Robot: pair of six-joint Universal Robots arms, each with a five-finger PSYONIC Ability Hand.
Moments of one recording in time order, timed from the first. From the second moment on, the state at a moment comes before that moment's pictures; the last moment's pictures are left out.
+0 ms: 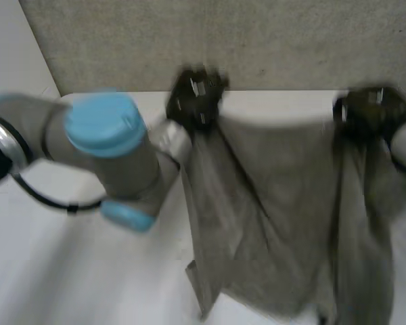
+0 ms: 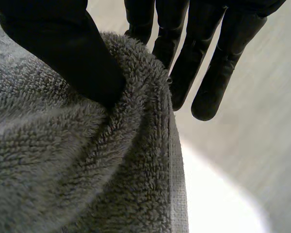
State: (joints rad) left arm 4.02 -2.22 -1.06 3.46 -1.56 3.45; right arm 1.65 -1.29 1.46 -0.04 1.20 2.76; left_hand 1.17 1.21 1.21 1.21 1.02; right_hand 1.37 1.18 1.18 1.19 0.99
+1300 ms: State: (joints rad) left arm 4.15 -2.23 -1.28 3.47 -1.30 3.47; right arm 1.94 -1.64 1.72 0.05 1.22 2.72; left_hand 0.38 0.38 0.38 0.38 0.21; right_hand 1.37 1.18 1.19 1.19 0.99
